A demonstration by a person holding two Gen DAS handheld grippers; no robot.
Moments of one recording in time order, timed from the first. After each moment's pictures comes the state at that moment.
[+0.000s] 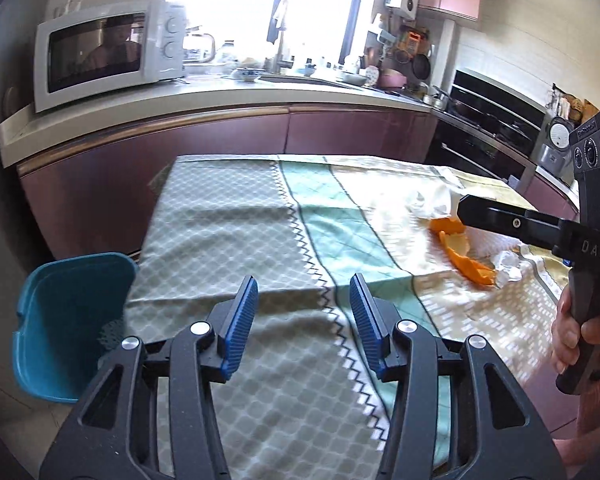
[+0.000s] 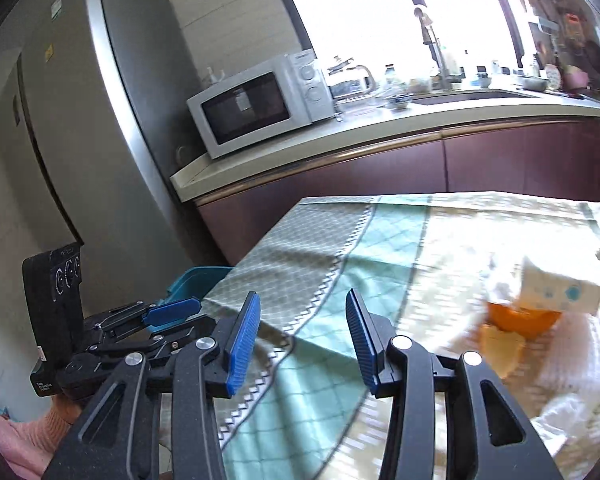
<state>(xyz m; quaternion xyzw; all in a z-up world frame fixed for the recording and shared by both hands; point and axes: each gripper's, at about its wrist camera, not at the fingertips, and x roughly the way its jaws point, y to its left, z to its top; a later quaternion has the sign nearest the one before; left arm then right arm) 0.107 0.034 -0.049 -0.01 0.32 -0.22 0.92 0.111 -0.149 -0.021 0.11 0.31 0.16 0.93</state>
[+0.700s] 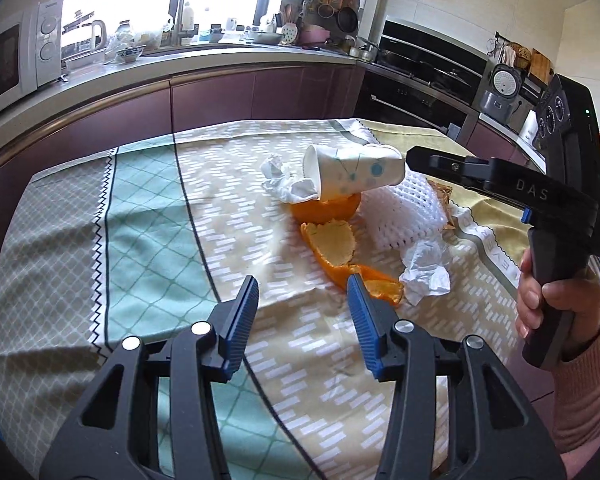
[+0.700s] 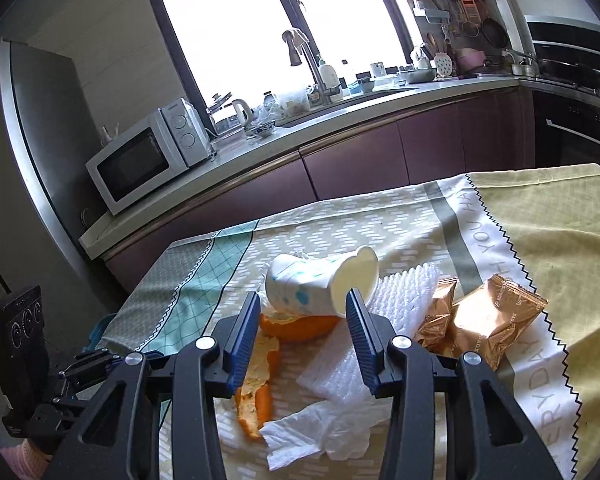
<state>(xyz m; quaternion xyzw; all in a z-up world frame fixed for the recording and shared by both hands) 0.136 -0.134 -0.067 0.04 0.37 -0.33 0.87 0.110 -0.297 -0.041 0.17 0.29 0.03 0.94</state>
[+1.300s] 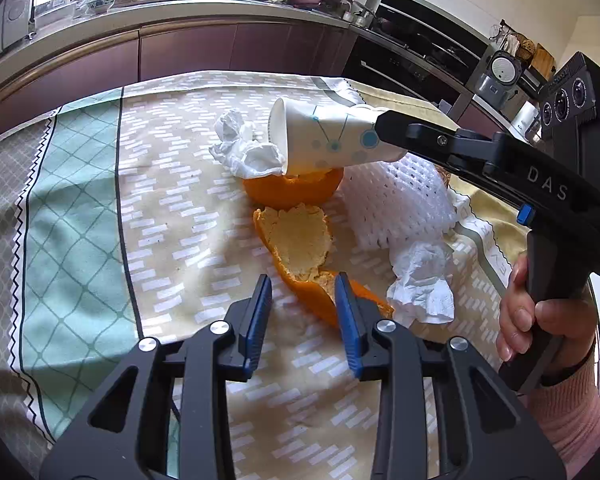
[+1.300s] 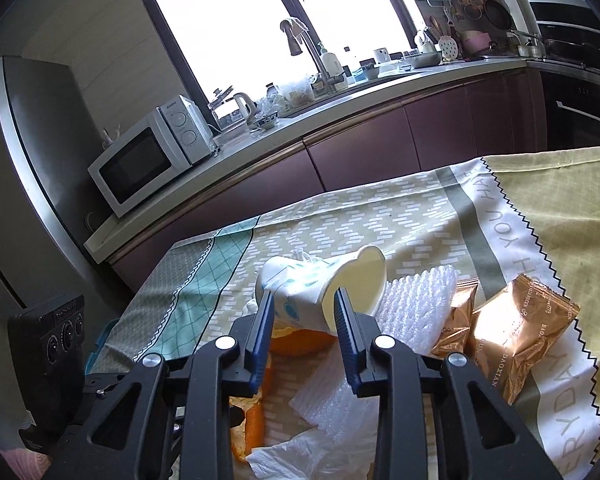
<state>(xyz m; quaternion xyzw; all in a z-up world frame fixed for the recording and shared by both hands) 0.177 -0.186 -0.104 0.02 0.45 -0.36 0.82 0.133 -0.305 -0.054 0.19 0.30 0.05 0.93</state>
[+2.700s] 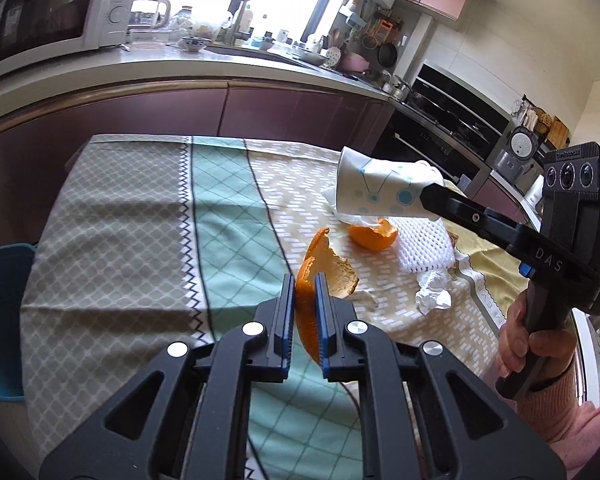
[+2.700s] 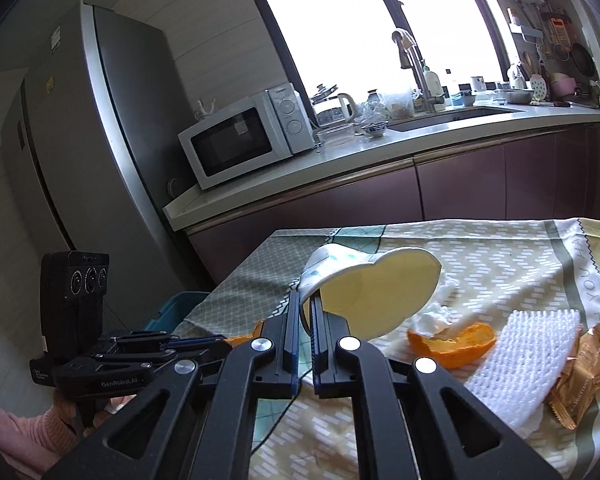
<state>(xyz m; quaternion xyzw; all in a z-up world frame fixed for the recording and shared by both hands) 0.138 -0.022 -0.039 -0.07 0.37 -0.29 0.88 0.121 -0.188 -0.008 0.12 0.27 0.20 0.93</state>
